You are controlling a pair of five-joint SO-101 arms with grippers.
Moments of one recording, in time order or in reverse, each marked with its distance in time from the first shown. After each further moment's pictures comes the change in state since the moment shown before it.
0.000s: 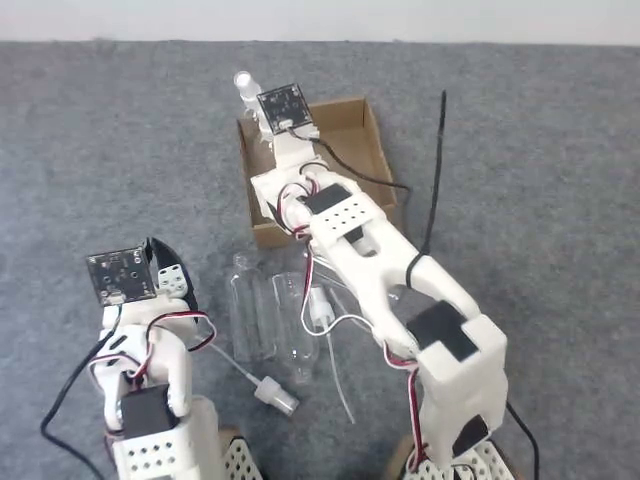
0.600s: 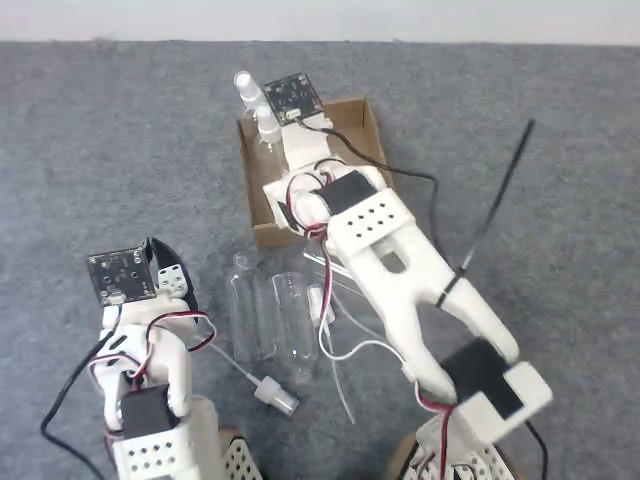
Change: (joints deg) left arm 0.0 0.0 0.0 0.0 0.0; right arm 0.0 -17.0 0.0 27.4 3.6
